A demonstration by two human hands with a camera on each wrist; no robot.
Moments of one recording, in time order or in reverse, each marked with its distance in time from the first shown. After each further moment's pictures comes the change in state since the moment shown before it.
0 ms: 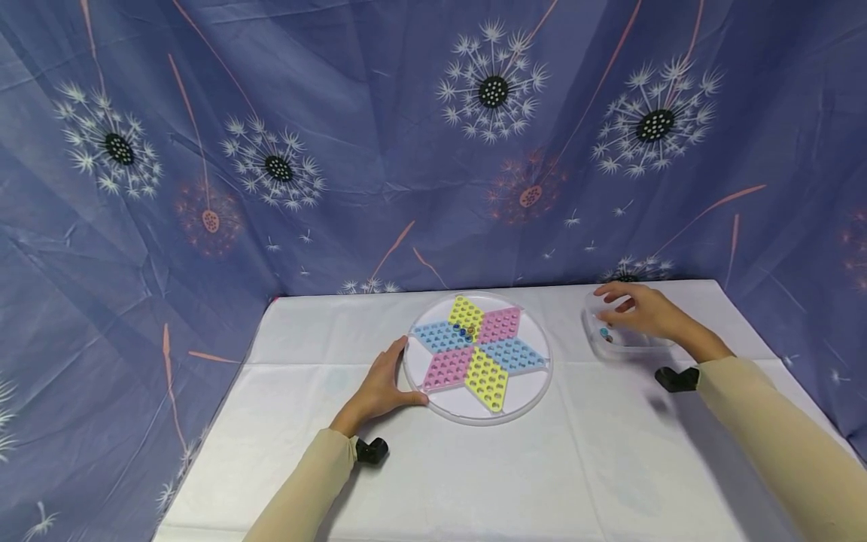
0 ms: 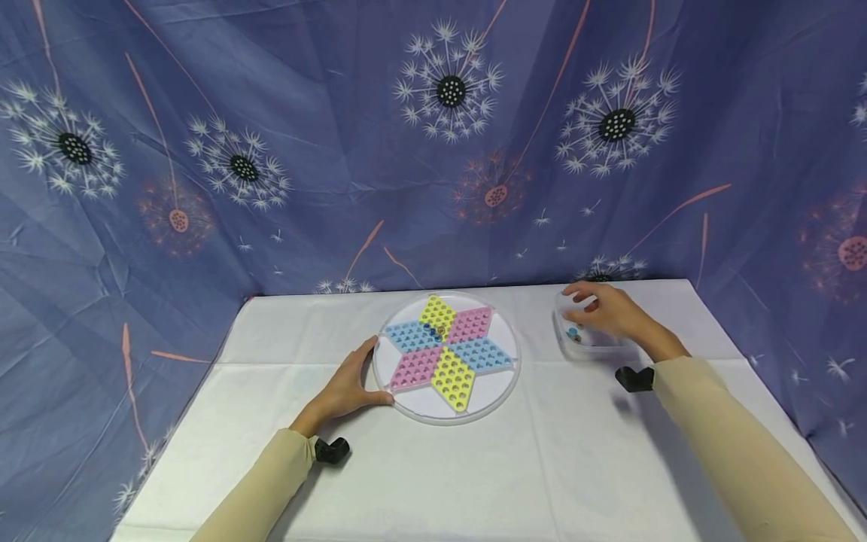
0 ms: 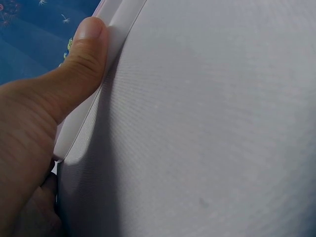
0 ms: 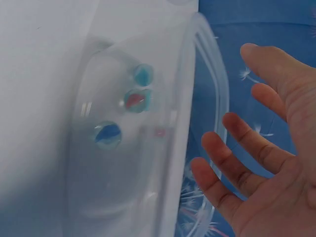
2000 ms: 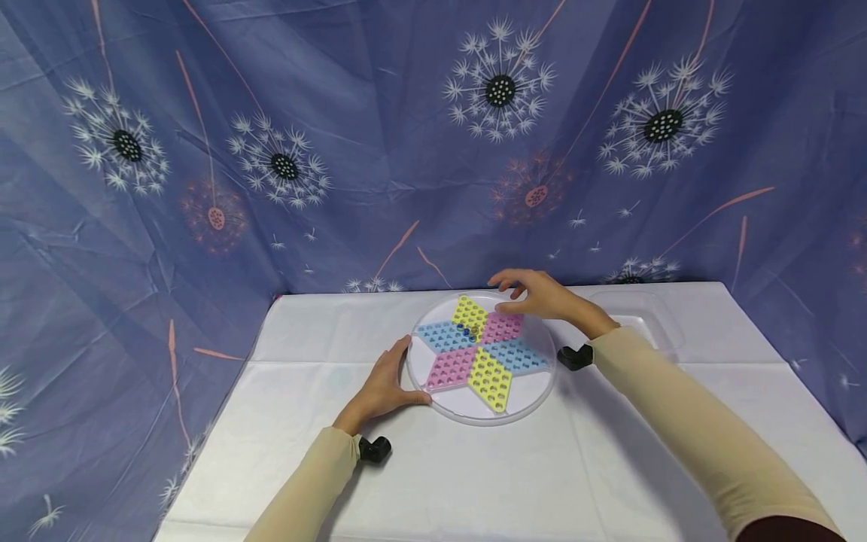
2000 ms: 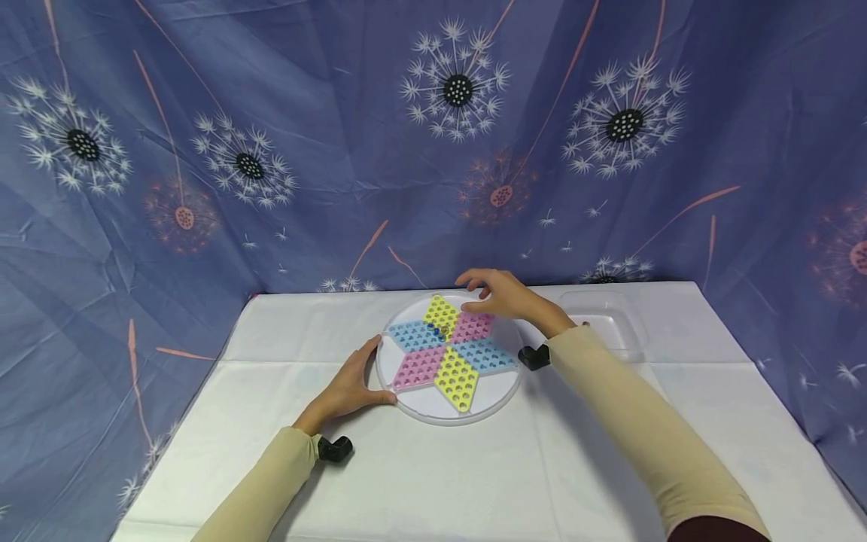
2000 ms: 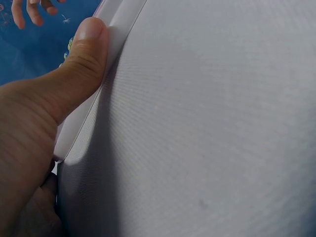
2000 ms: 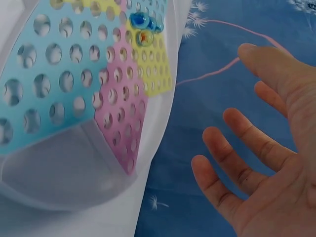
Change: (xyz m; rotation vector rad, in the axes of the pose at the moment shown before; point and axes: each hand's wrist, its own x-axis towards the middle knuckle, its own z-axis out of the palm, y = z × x) left_hand 0.000 -0.001 -0.001 0.015 0.007 0.022; right_hand 0.087 -0.137 0.062 0.104 -0.145 -0.235
